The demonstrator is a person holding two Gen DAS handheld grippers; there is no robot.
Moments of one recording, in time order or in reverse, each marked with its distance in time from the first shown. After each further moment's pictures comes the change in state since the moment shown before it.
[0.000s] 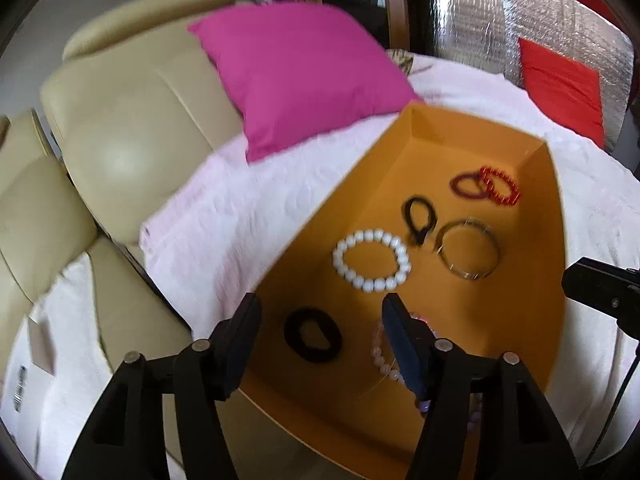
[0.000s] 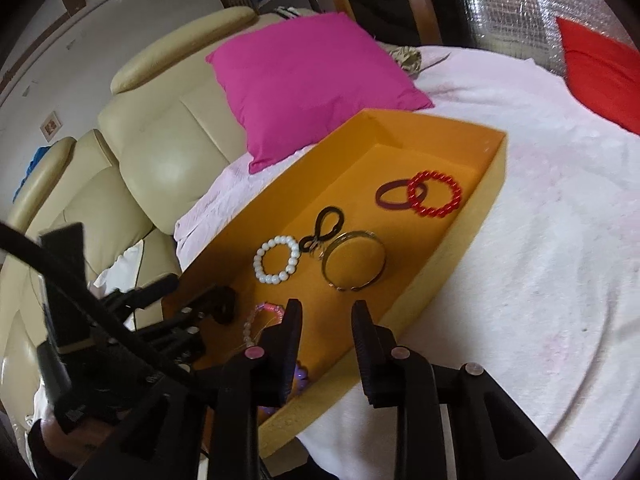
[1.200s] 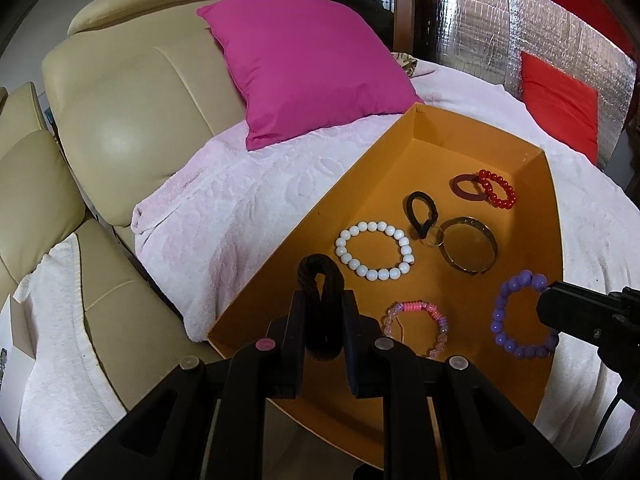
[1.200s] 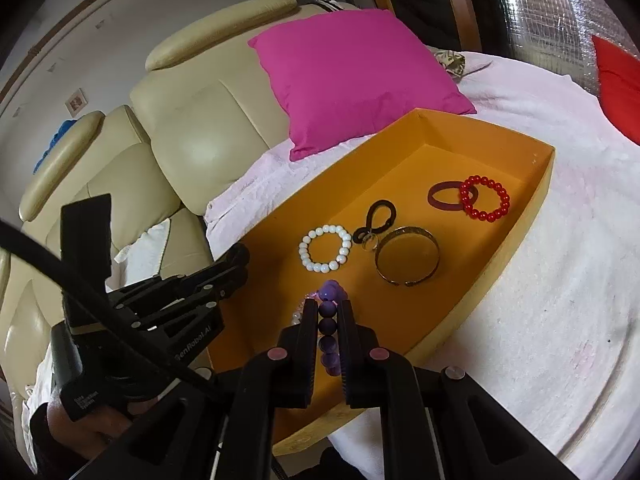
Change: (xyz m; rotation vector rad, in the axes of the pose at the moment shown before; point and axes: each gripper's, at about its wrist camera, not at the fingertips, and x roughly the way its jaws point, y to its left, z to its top) left arm 0.012 0.018 -0.014 -0.067 0.027 -0.075; right arm 0.009 0.034 -0.008 -0.089 0.028 0.076
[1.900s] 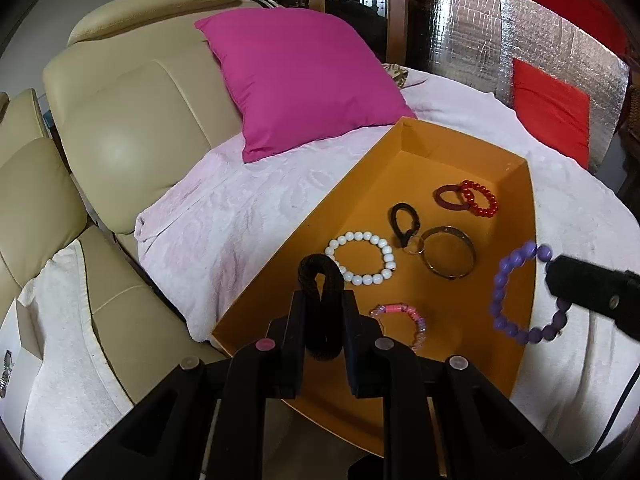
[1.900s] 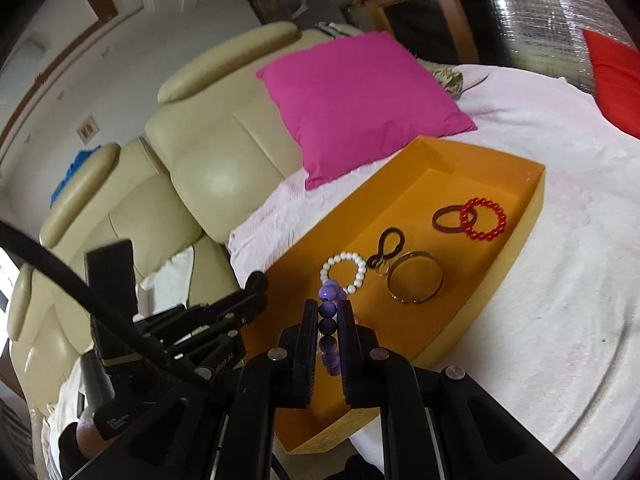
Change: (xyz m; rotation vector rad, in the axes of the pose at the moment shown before) left arm -0.023 -0.005 0.002 0.002 -0.025 -0.014; right arm -0.029 0.001 0.012 0.052 -0.060 0.071
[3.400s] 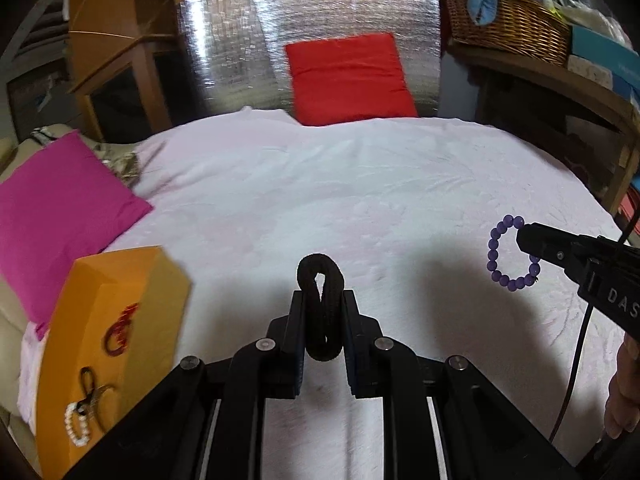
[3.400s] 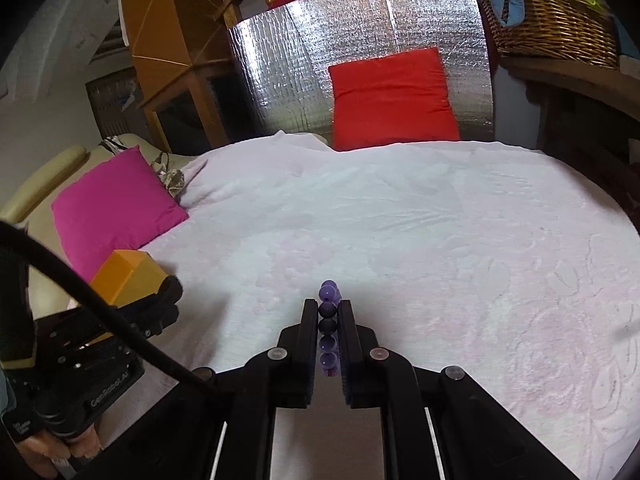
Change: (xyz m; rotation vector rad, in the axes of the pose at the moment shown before) left arm -0.003 -0.329 0.036 0.484 -0.124 -0.345; right arm -0.206 -0.258 -0.057 0.305 -0.313 -0.585
